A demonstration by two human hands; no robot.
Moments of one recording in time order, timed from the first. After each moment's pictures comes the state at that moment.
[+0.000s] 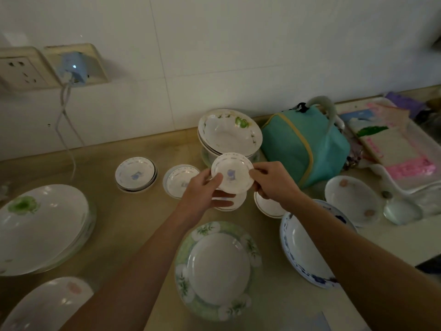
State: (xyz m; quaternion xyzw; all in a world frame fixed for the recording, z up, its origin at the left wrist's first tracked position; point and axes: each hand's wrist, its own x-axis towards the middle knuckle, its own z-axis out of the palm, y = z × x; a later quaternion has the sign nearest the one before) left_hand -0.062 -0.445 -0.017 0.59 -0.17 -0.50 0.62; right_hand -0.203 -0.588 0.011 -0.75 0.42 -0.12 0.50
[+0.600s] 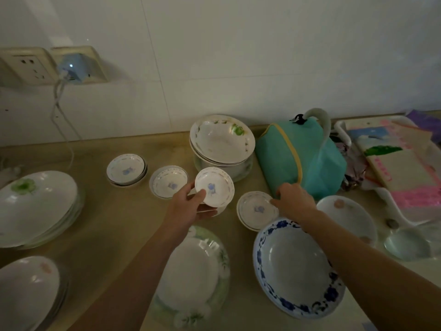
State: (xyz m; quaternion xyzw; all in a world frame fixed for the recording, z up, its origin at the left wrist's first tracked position) left_hand -0.109 -0.456 -0.034 0.64 -0.07 -0.40 0.65; right_hand -0.275 -0.683 -0.038 -0.89 0.42 0.09 0.14
